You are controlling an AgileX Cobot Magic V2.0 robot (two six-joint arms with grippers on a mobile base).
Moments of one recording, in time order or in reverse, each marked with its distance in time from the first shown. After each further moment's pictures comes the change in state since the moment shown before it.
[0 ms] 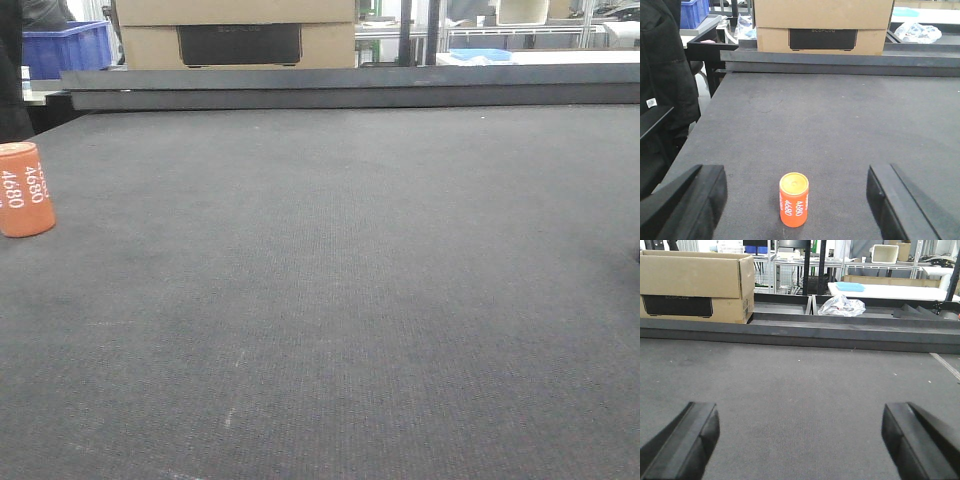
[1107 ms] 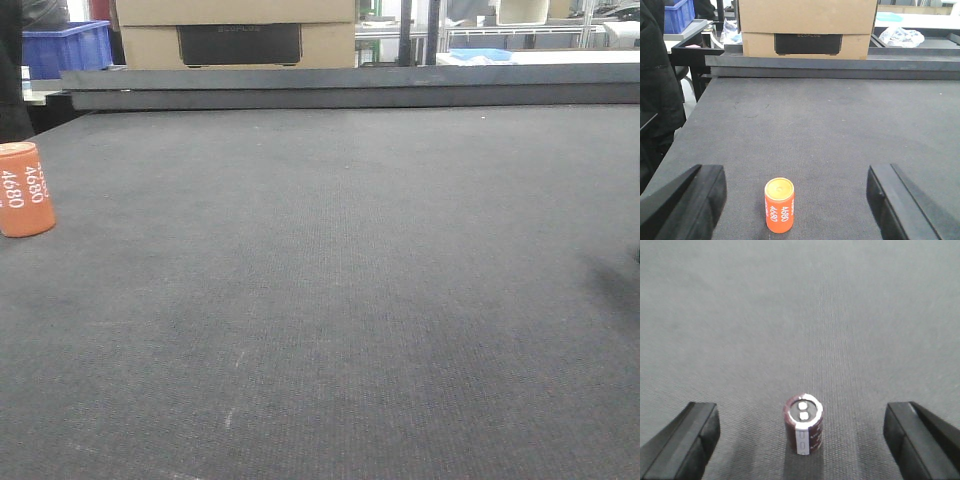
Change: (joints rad) left arm -0.048 0.000 0.000 -0.006 -0.018 0.000; right arm 0.079 0.636 0.350 0.082 -0.646 0.000
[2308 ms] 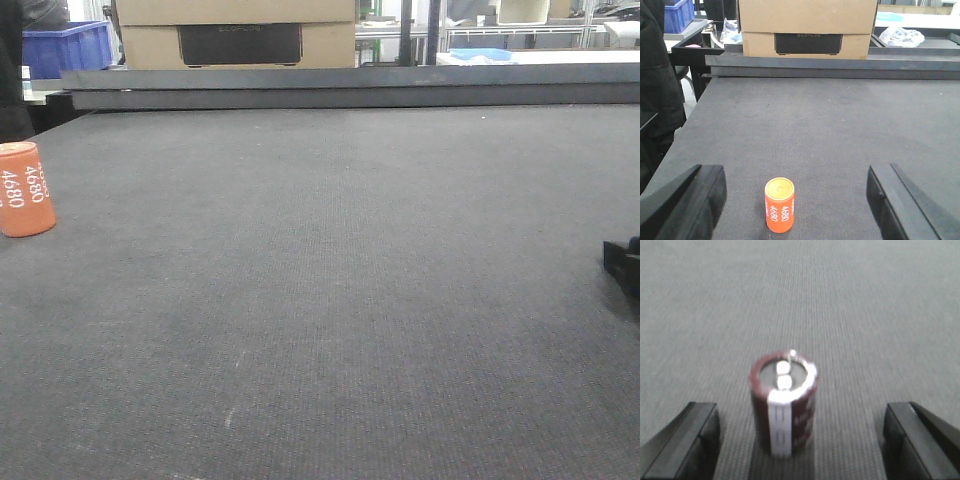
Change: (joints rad) left arm 0.000 0.000 0.000 0.000 0.000 0.000; right arm 0.000 0.608 0.050 0.005 -0.738 -0.017
